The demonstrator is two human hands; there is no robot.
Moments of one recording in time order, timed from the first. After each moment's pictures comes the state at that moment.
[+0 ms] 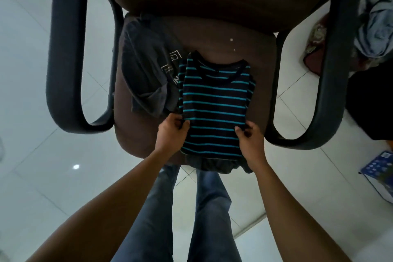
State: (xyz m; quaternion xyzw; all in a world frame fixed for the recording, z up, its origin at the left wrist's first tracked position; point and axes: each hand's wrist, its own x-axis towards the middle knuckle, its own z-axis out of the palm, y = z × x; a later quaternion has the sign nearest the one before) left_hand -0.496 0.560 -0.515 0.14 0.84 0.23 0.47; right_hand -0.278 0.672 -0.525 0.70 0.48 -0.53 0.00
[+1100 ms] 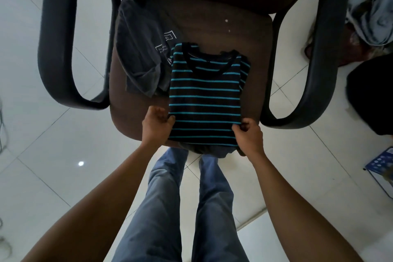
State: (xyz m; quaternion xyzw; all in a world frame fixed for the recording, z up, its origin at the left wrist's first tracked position) left_hand -0.462 0.514 -0.508 0.05 0.86 0.27 0.42; right_hand -0.232 0.652 -0.513 0.67 0.52 -0.51 0.07
